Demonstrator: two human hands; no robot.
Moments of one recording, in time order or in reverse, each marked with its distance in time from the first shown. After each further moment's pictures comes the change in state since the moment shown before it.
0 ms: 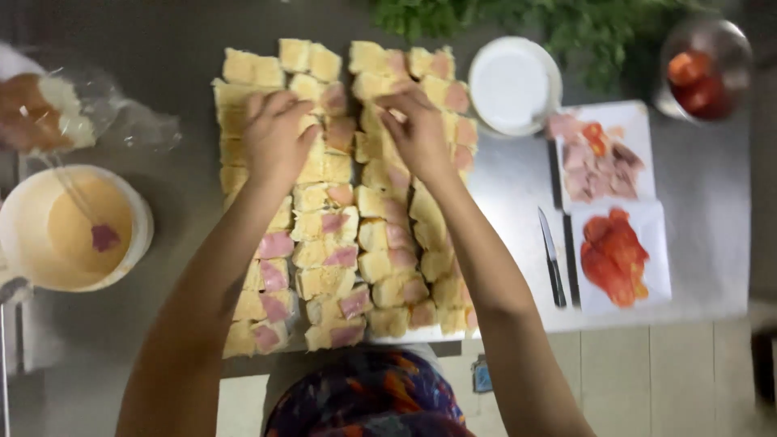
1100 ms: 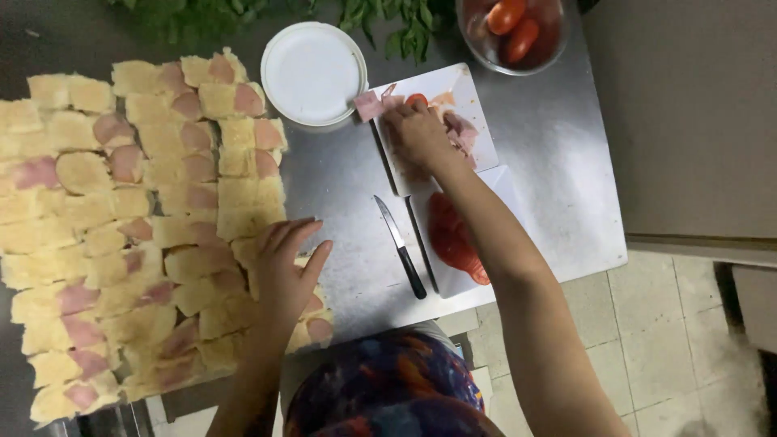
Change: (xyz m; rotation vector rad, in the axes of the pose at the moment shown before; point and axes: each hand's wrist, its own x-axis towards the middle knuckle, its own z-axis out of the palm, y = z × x) left_hand -0.089 0.389 0.034 -0.590 -0.021 -0.057; right_hand -0.136 0.373 -0.207 -0.768 -0.339 0.057
